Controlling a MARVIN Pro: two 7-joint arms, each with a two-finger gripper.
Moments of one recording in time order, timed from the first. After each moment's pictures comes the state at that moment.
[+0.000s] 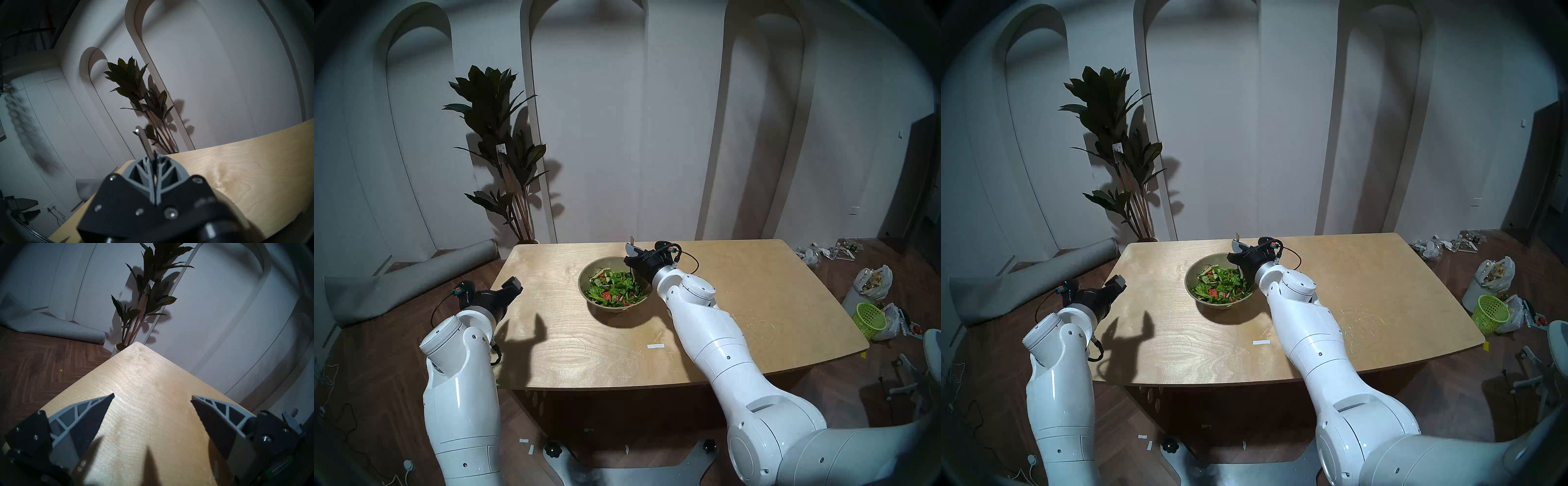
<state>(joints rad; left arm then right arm) 1.65 -1.64 -1.97 -1.91 -0.49 0.61 0.07 -1.09 -1.65 1.42 -1.03 0.47 0.15 0.41</state>
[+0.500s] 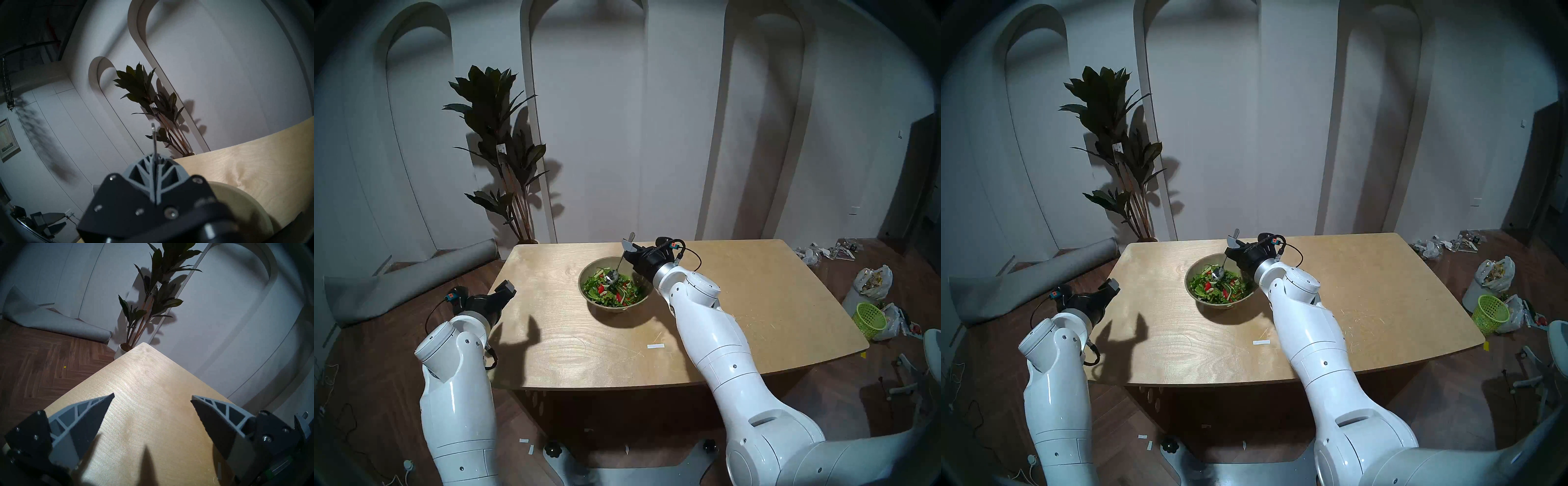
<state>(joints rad) 1.66 -1.64 -1.99 -1.89 -0.51 0.60 0.07 -1.17 -1.65 1.45 -1.20 0.52 0.23 0.42</state>
